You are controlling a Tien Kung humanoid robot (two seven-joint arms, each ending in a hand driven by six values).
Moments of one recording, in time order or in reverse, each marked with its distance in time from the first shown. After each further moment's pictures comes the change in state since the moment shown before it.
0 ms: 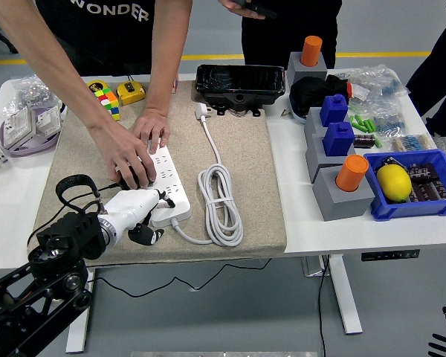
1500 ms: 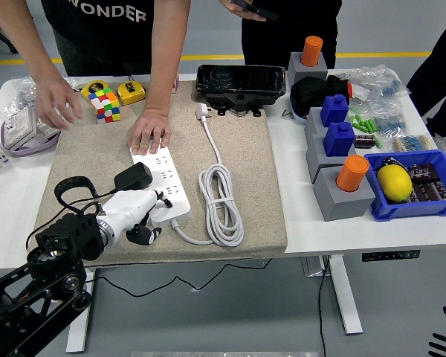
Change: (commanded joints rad) left arm 0.005 0.009 0.018 0.016 0.000 -0.005 -0.012; right arm 0.001 -0.001 0.003 0.000 0.002 -0.001 0.001
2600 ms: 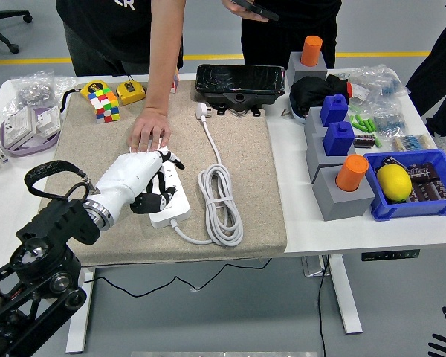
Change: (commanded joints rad) left arm 0.016 0.003 -0.072 -0.164 0.045 0.158 -0.074; right arm -0.001 0.002 0.002 0.000 -0.003 -0.001 -0.003
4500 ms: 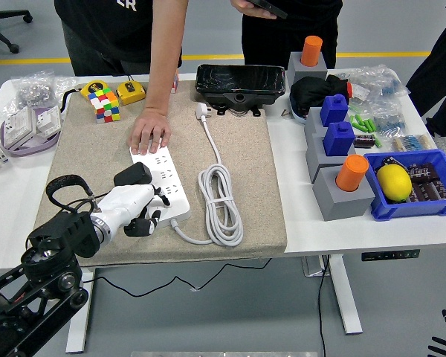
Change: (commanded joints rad) left arm 0.001 -0.013 0.012 0.173 -0.017 -0.101 0.005; right arm -0.008 0.003 0.004 0.000 -0.004 0.000 0.002
